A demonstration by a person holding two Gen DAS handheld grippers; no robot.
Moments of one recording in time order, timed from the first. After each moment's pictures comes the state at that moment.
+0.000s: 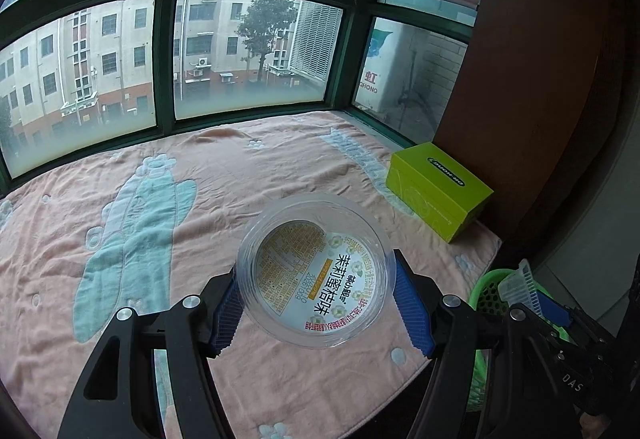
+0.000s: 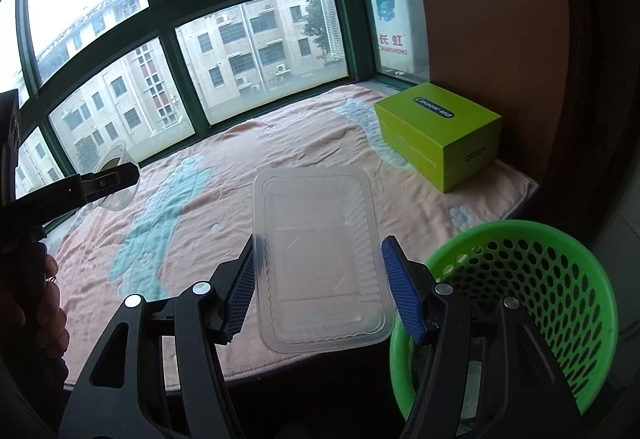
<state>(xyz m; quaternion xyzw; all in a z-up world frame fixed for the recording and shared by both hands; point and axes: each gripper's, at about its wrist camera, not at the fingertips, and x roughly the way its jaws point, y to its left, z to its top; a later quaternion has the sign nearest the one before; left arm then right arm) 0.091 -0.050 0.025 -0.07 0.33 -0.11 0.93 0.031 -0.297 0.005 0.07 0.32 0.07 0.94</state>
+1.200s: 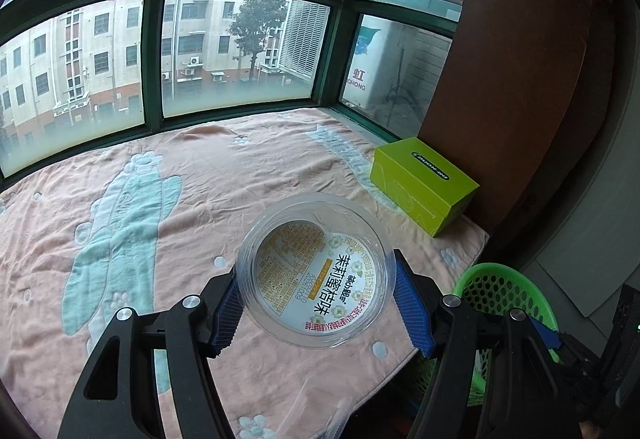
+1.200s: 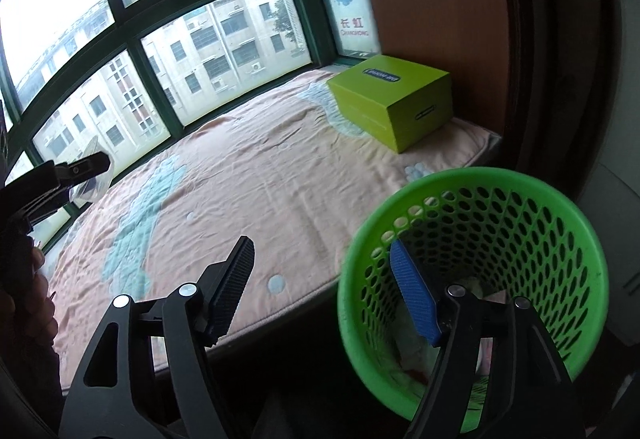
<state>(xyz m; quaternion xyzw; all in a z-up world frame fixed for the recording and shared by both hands) 0.081 -0.059 0.023 -0.07 0.33 -0.13 0.93 0.004 -0.325 -0.027 0.11 0.35 0.05 0.93</state>
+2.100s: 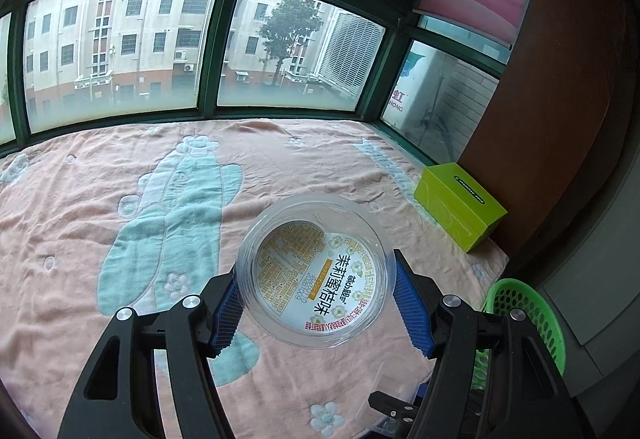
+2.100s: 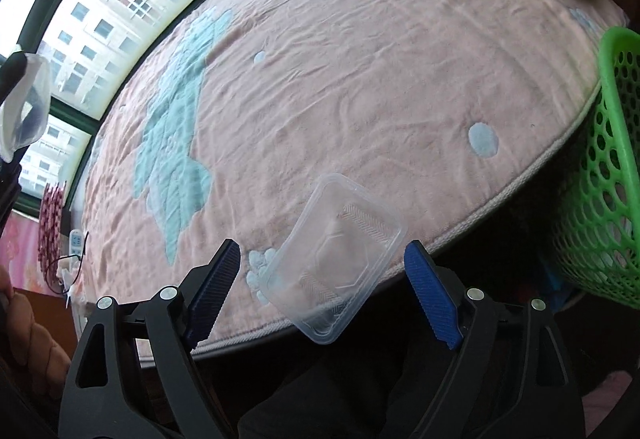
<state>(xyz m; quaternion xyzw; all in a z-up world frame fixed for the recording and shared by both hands) 0.064 0.049 0.001 -0.13 0.32 -0.09 0.93 0.066 -0.161 -0.112 0.15 0.58 0.10 0.79</state>
